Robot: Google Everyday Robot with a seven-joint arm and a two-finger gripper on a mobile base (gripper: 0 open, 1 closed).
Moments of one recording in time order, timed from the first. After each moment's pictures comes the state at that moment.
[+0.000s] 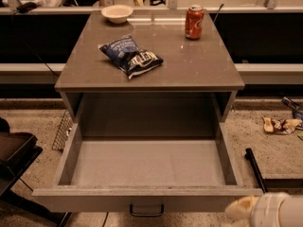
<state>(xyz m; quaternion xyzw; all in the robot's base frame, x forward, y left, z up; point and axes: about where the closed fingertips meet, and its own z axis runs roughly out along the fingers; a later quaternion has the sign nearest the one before) 0.275 -0.186 0.724 -0.49 0.84 0.08 0.22</state>
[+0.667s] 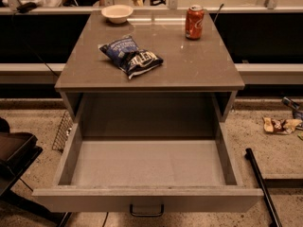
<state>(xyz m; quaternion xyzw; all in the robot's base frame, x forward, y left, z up) 0.200 -0.188 0.657 -0.46 0.86 0.13 0.17</state>
